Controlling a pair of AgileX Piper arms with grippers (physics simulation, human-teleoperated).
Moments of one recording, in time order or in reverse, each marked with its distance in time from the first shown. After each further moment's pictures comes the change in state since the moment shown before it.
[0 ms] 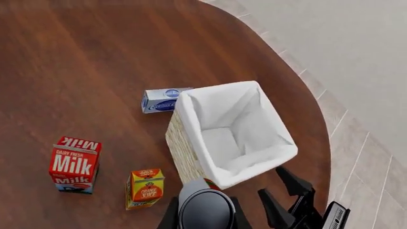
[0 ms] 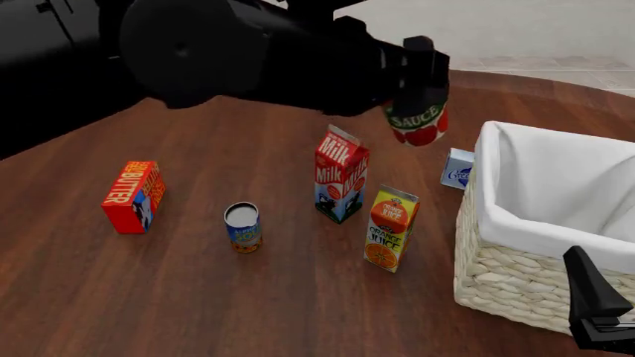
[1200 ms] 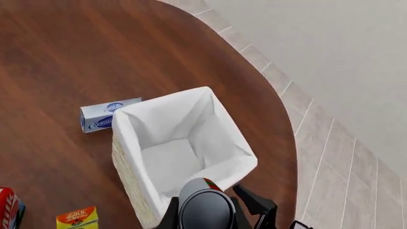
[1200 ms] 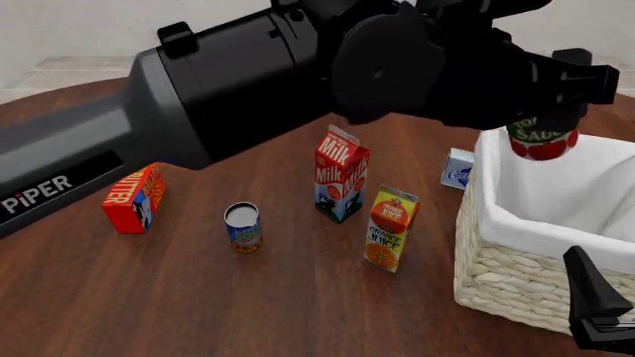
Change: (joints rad) left arm -0.145 0.300 -0.340 -0.006 -0.036; right arm 0.000 0.000 0.000 0.000 0.000
